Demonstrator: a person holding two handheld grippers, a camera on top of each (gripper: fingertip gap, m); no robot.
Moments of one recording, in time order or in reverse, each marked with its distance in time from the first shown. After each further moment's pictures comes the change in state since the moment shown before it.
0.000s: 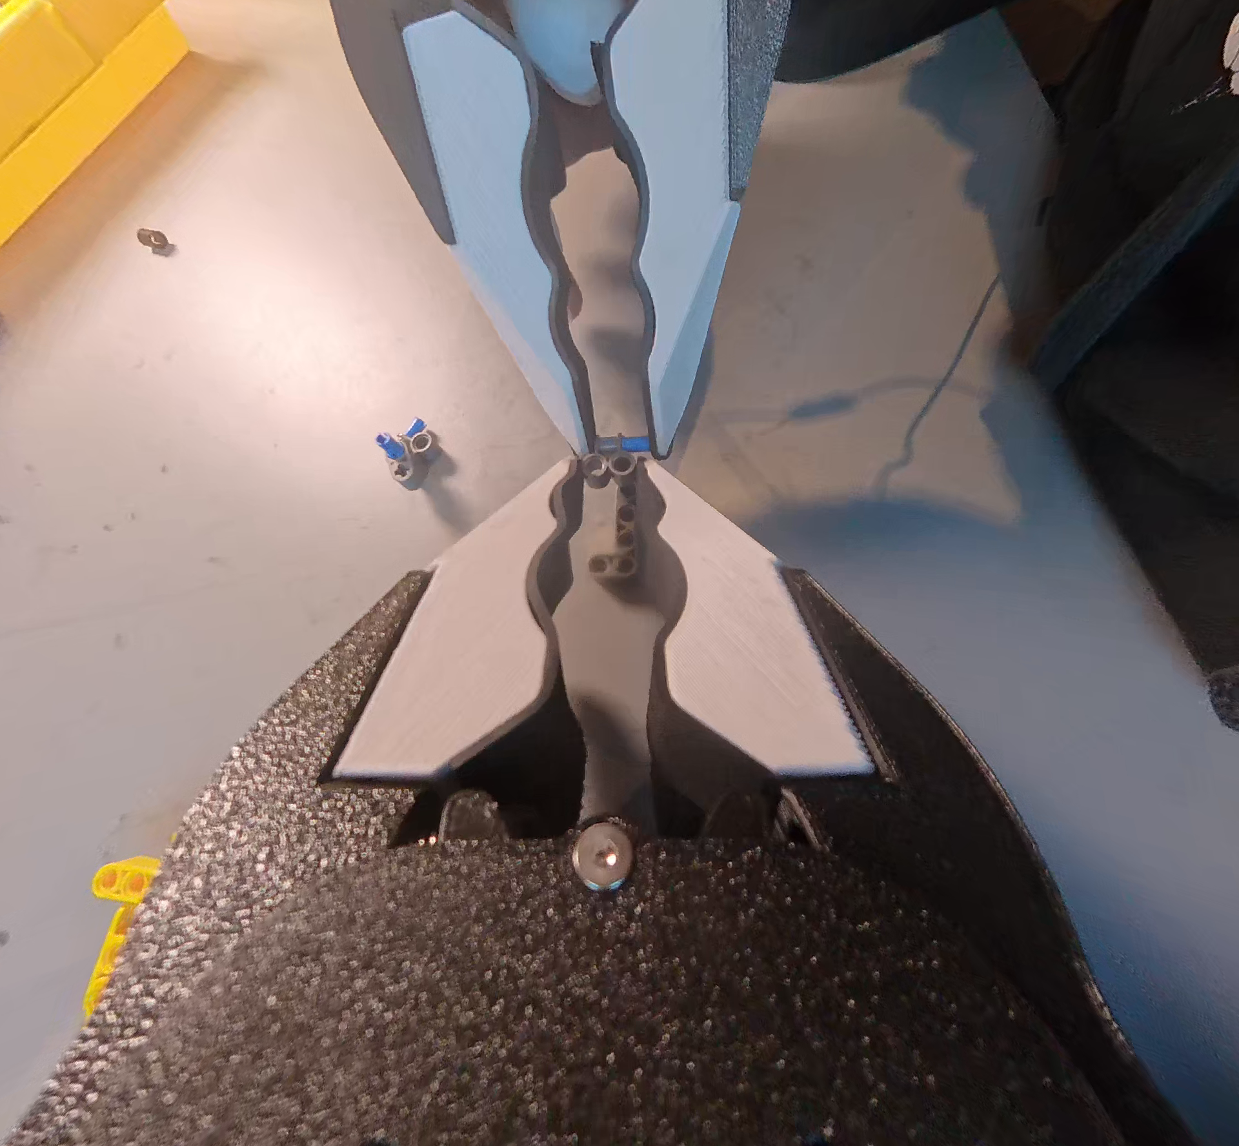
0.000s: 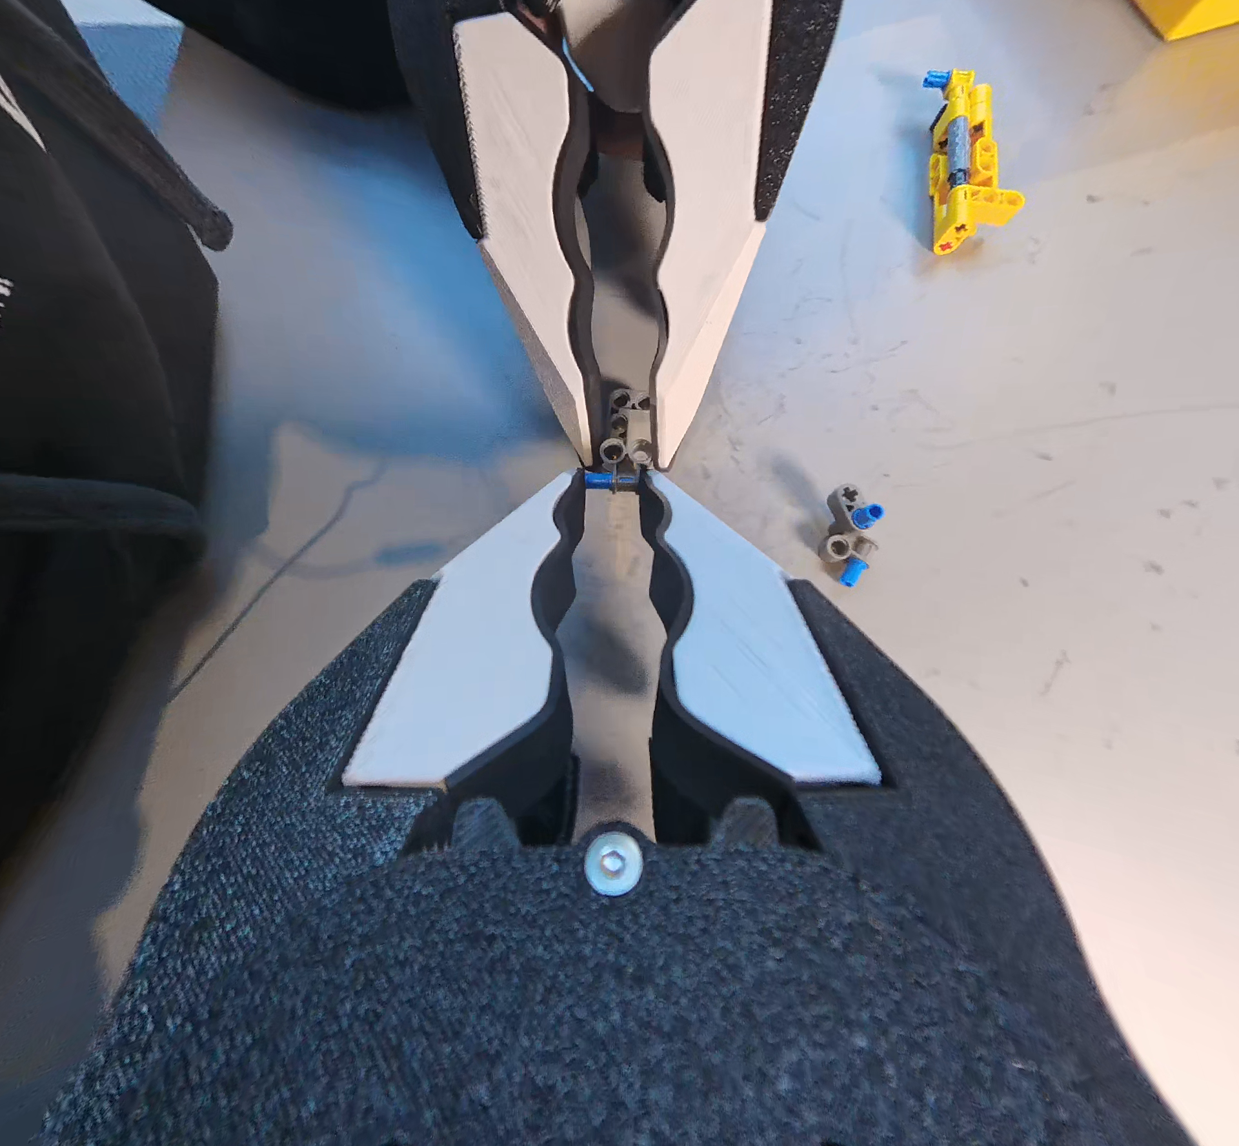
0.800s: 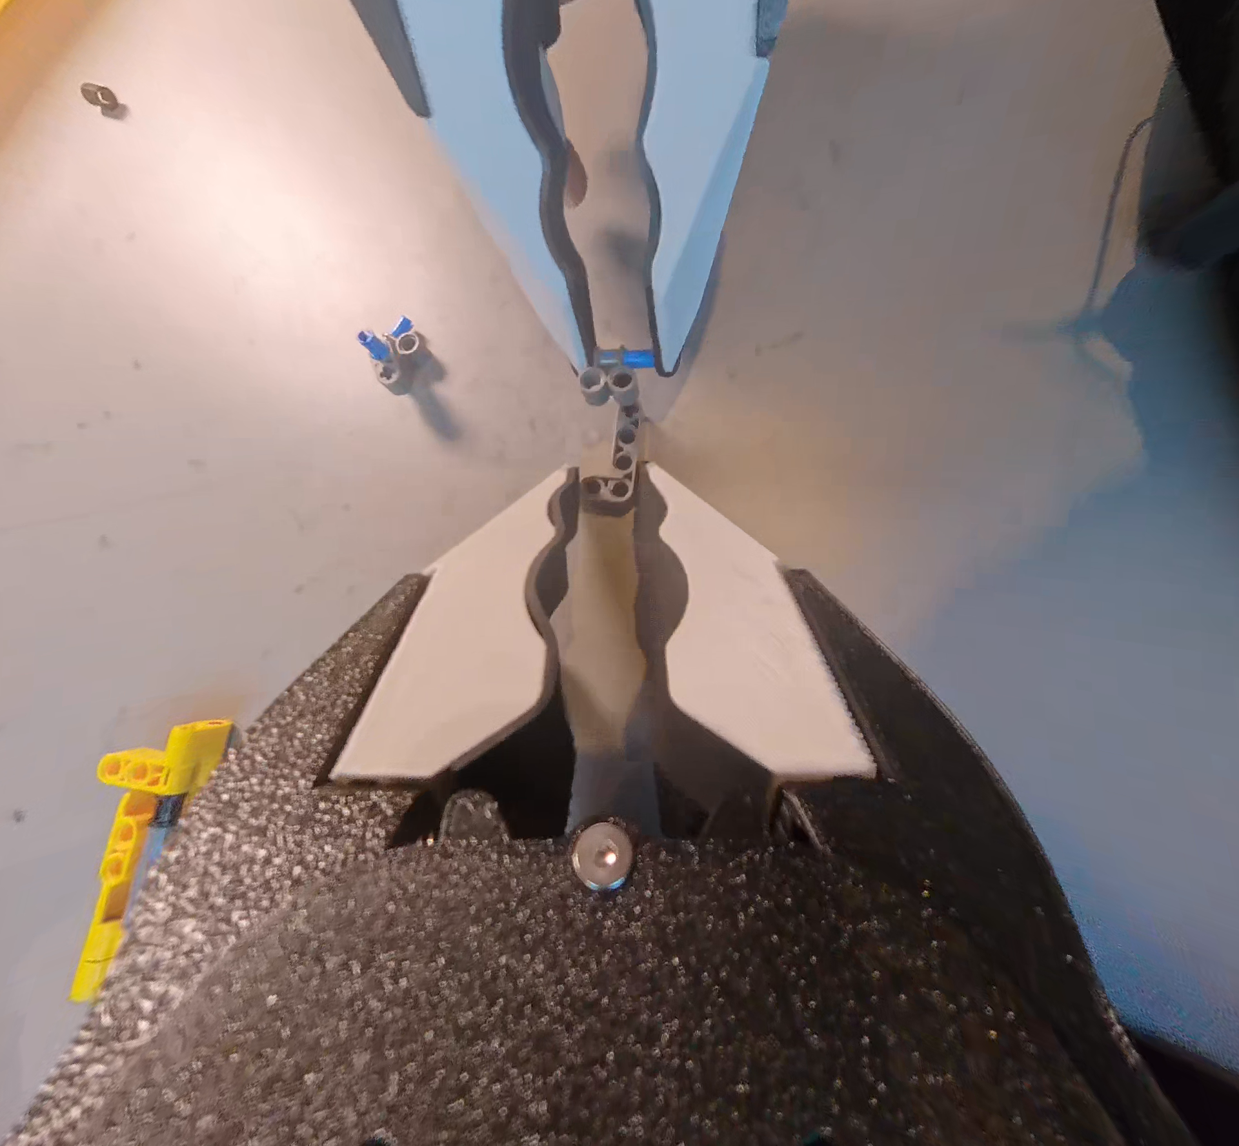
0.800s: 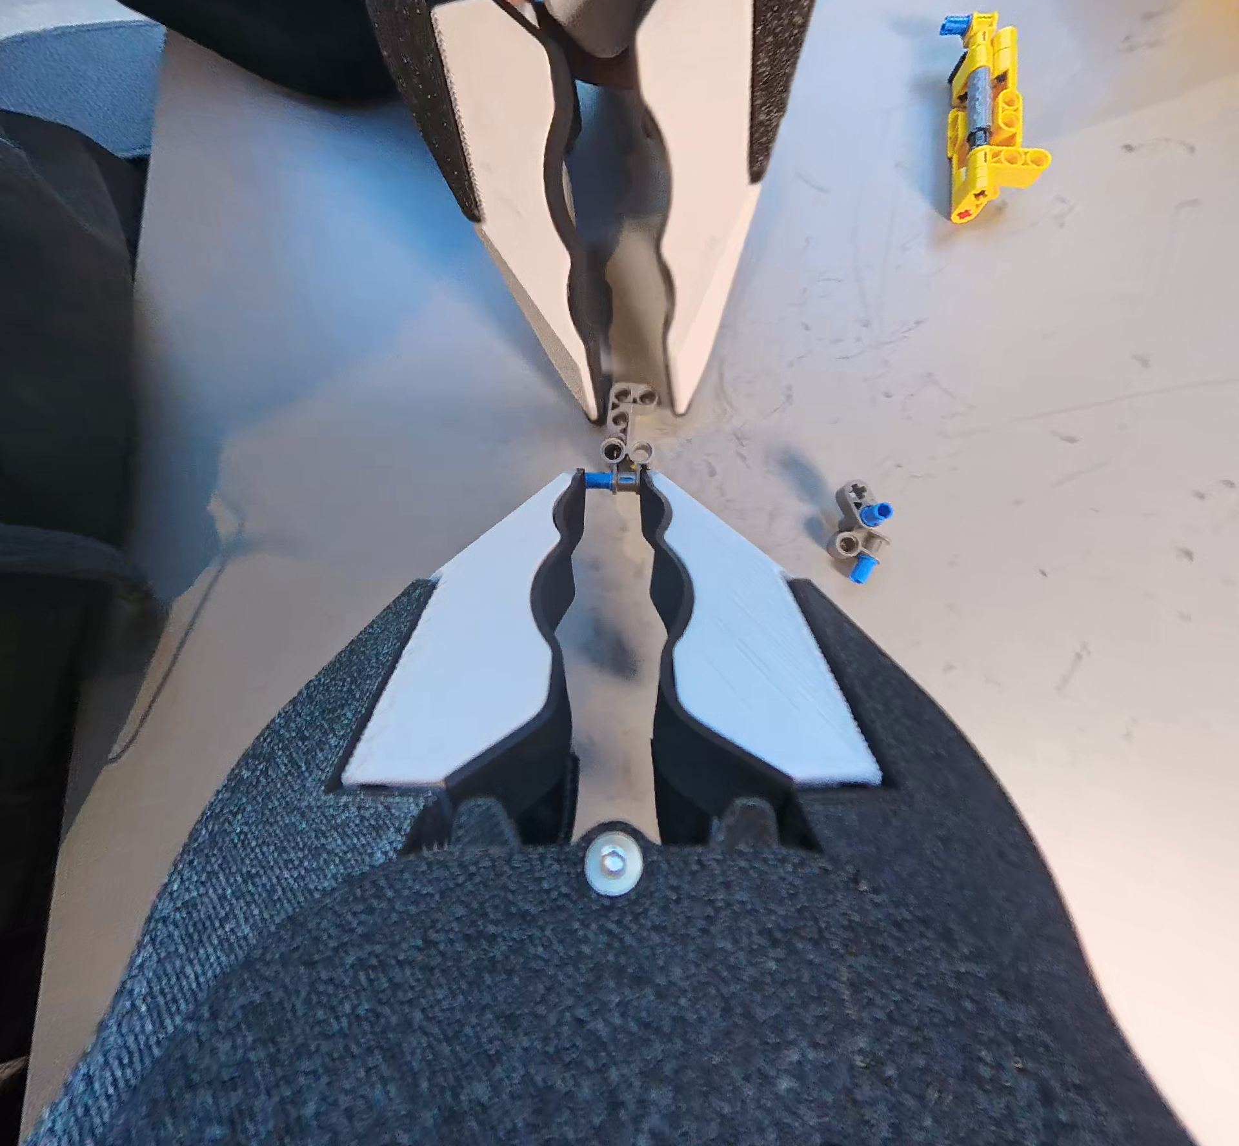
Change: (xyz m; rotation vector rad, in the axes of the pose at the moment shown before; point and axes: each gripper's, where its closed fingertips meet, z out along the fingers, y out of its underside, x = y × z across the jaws) left arm 0.000 0.026 -0.009 -0.142 -0.015 -0.032; right arm -0.001 -0.001 0.002 -0.063 -0.020 0.055
